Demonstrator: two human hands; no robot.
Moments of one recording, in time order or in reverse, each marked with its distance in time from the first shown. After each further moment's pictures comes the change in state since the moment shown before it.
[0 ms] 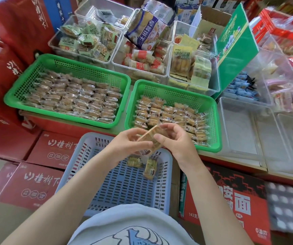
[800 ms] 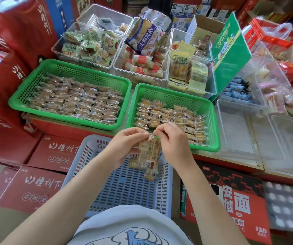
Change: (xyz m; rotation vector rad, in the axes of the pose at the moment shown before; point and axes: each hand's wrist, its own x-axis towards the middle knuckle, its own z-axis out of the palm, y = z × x) left_hand -0.018 0.005 -0.005 -0.214 0.022 0.031; right_hand -0.009 -0.007 0.029 -0.713 0.169 -0.570
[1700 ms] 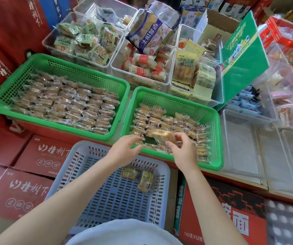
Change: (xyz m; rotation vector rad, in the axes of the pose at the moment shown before) left_hand 0.105 -0.030 -0.018 1.038 0.111 0.105; right_hand 0.046 0.111 0.010 0.074 -0.087 0.548
